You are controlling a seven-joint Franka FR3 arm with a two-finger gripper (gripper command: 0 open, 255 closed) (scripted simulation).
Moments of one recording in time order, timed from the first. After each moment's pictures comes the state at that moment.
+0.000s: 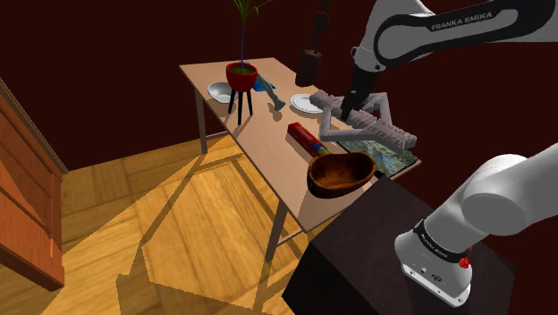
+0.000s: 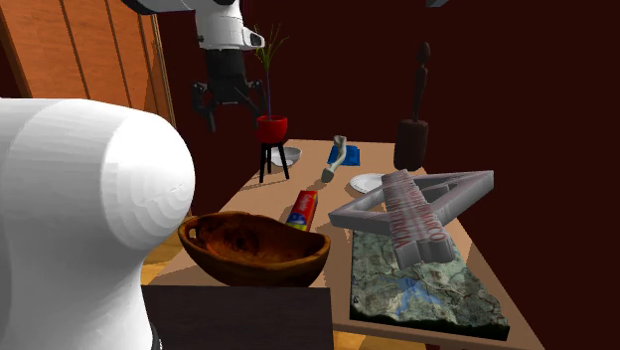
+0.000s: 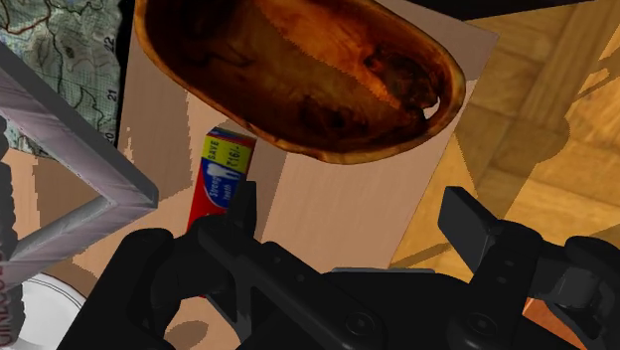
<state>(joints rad) -0.03 -0.39 -0.04 -2.45 -0.06 2.06 -0.16</state>
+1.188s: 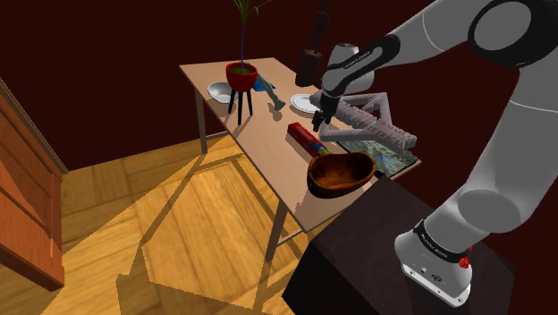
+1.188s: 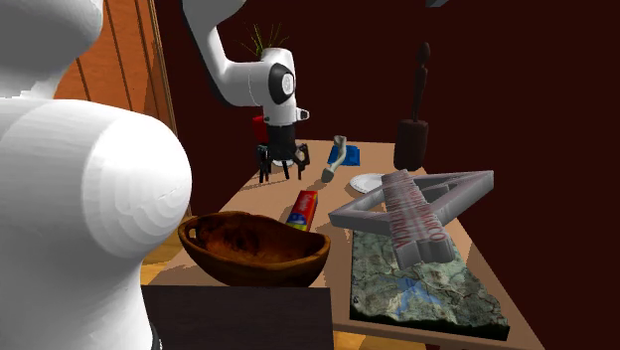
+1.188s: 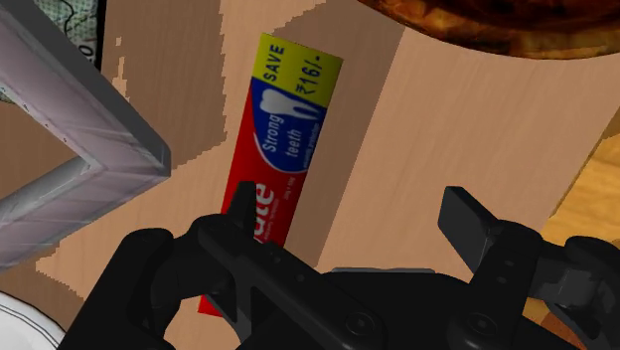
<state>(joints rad) -0.11 0.30 -0.11 -2.13 0.02 2.42 -0.34</state>
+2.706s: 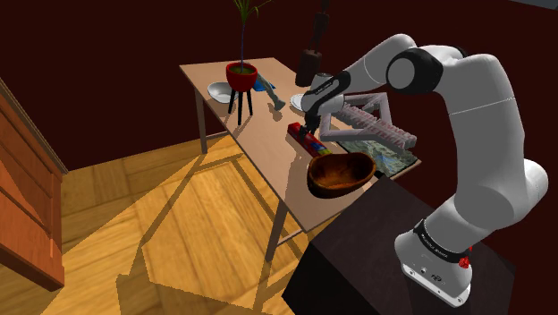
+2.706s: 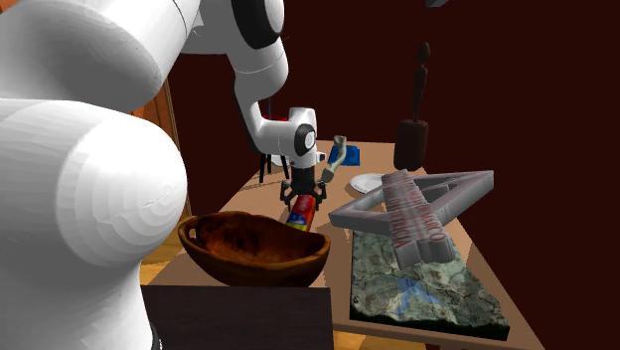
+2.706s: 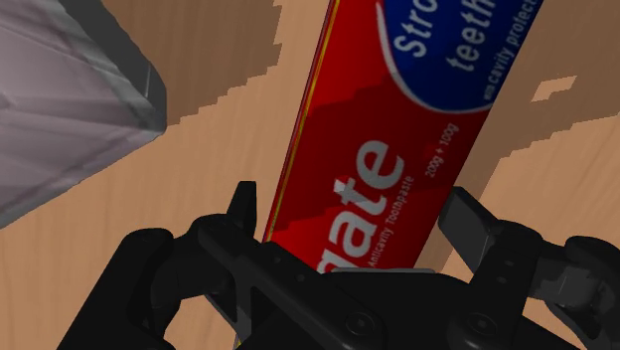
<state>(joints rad) -0.20 0.84 -0.08 -1.66 0.09 2.48 -0.42</state>
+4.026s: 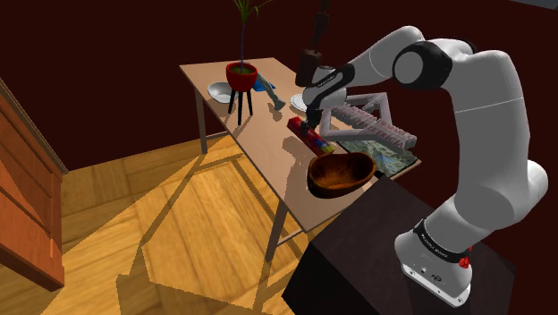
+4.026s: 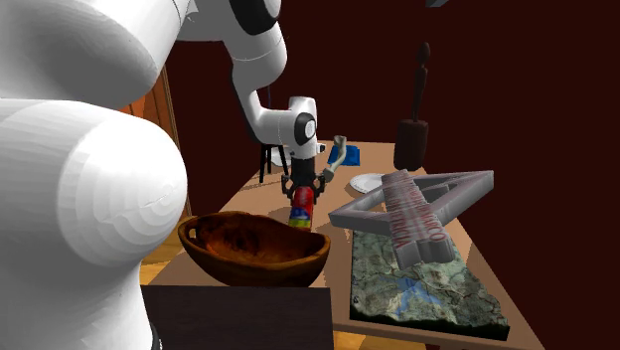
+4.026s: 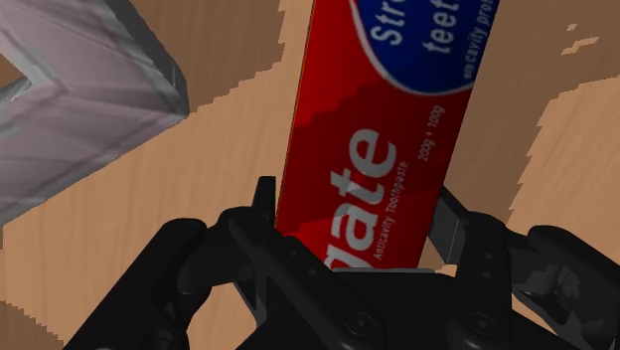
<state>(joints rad) -0.19 0.78 -0.09 -1.68 0.08 2.44 -0.42</state>
